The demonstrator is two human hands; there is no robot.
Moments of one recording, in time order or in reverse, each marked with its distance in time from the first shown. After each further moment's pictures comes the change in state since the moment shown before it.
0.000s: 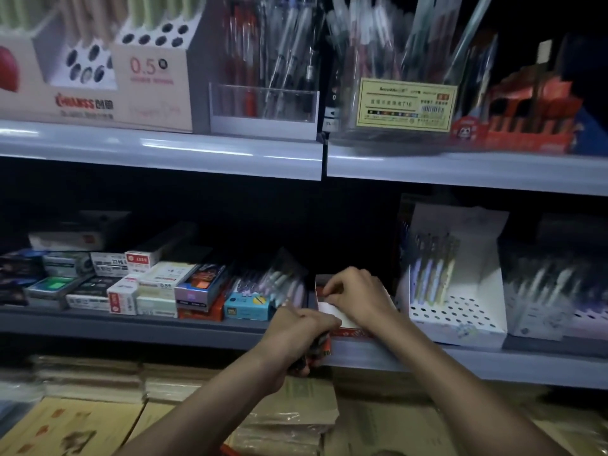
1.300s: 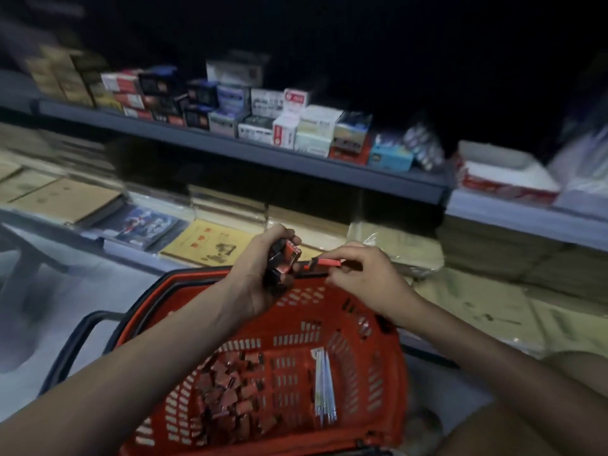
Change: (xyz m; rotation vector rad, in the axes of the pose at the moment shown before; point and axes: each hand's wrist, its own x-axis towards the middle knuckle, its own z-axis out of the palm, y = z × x) left_hand -0.169 -0.122 -0.179 -0.636 0.268 -0.255; right_hand -0.205 -0.161 0.128 0.664 -0.318 -0.219
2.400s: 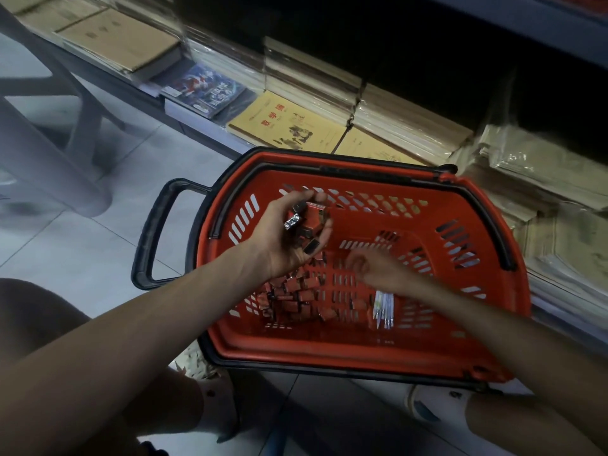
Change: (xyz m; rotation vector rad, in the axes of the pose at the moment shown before) left_hand 0.010 -0.075 -0.181 -0.458 0.070 -0.294; right_hand -0.010 0.142 0.203 -0.258 -0.720 0.312
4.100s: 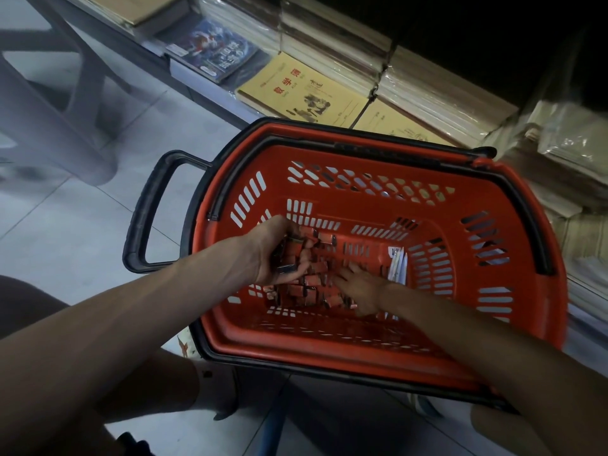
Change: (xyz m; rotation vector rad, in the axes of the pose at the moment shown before) left_hand 0.010 -0.007 -0.039 0.260 0.406 -0.354; right_hand 0.049 0.055 0.092 -0.955 -0.409 -0.246
